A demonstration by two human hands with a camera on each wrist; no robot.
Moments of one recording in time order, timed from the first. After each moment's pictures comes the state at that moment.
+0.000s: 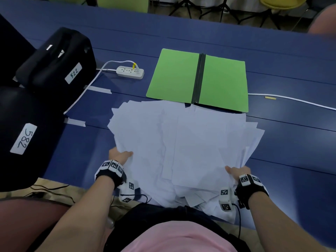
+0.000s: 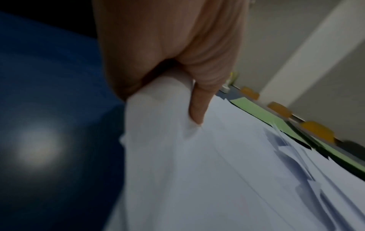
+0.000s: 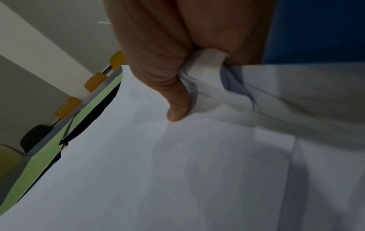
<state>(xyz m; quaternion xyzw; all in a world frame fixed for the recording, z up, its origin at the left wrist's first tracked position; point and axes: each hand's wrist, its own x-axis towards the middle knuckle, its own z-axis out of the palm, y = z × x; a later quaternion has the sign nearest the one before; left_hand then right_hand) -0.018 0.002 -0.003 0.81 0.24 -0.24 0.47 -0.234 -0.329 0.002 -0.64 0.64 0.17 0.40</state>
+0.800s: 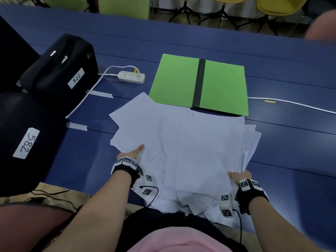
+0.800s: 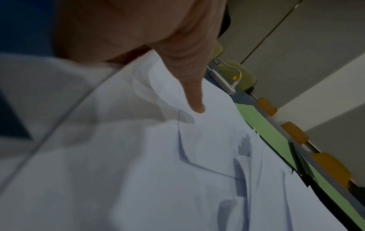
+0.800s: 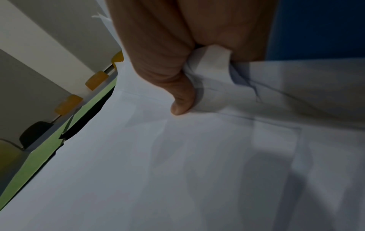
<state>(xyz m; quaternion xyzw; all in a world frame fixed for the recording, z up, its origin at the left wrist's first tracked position) -0.022 -0.027 0.028 0.79 0.33 -0.33 0.39 -0.229 -0.307 0.034 -0.63 0.66 0.13 0.40</state>
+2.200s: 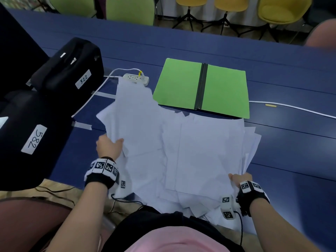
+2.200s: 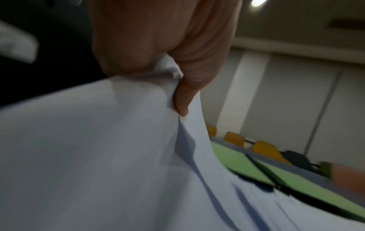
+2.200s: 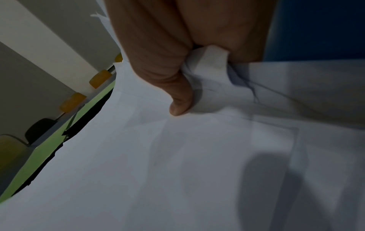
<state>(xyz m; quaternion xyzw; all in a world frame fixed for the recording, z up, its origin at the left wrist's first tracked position) -0.002 0.018 0.065 0.90 0.15 -0.07 0.40 -0.235 -0.301 0.034 -0.62 0.66 0.12 0.41</state>
